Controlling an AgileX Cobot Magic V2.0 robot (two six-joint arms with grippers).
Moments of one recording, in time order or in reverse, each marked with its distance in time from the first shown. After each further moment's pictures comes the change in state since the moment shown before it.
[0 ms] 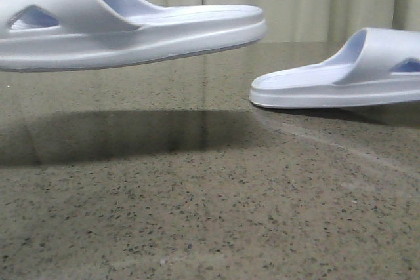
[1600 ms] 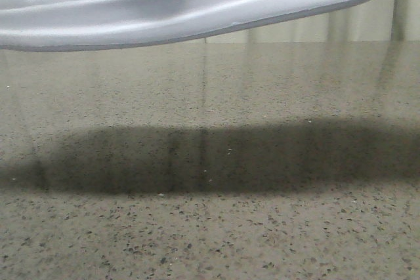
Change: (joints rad) left arm 0.000 0.000 0.000 -0.085 0.250 0.046; right arm 0.000 -0.299 -0.296 0.358 0.685 -0.340
